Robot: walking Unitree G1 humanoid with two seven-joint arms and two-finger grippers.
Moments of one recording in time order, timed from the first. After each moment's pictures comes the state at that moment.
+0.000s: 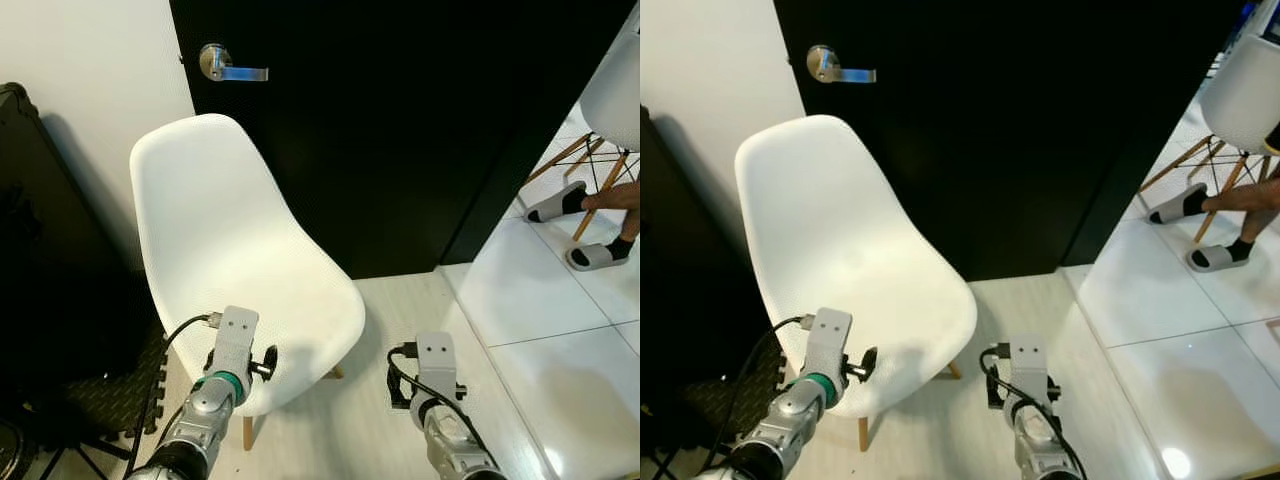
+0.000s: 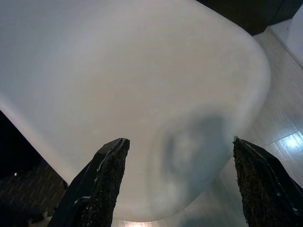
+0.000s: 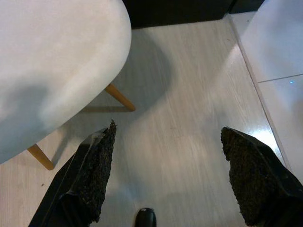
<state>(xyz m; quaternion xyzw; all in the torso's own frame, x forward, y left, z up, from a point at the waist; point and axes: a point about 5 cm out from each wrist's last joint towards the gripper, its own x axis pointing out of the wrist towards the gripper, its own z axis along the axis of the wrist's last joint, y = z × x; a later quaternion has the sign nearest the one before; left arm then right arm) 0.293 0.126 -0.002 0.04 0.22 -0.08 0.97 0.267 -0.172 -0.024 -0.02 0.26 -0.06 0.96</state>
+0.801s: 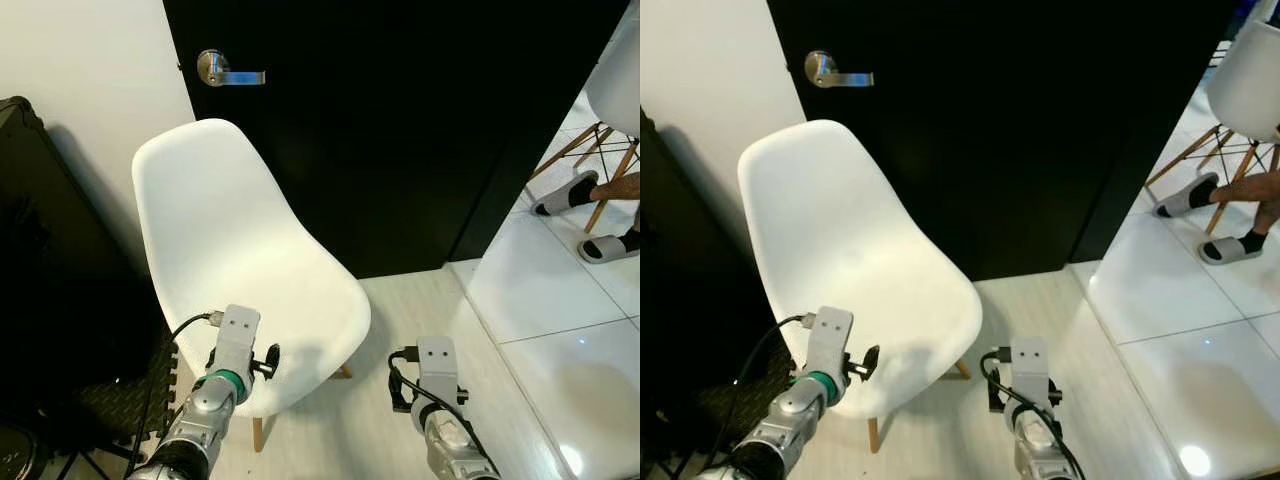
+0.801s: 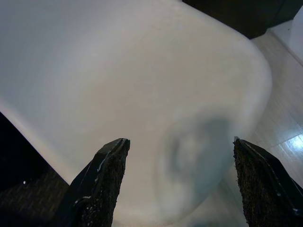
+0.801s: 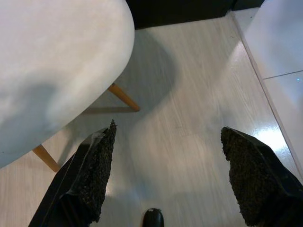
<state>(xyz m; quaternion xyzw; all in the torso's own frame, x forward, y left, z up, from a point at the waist) 0.297 0.125 0.003 0.05 0.21 -0.09 0.97 0.264 -0.170 -0.025 -0.03 0.26 -0.06 0.96</state>
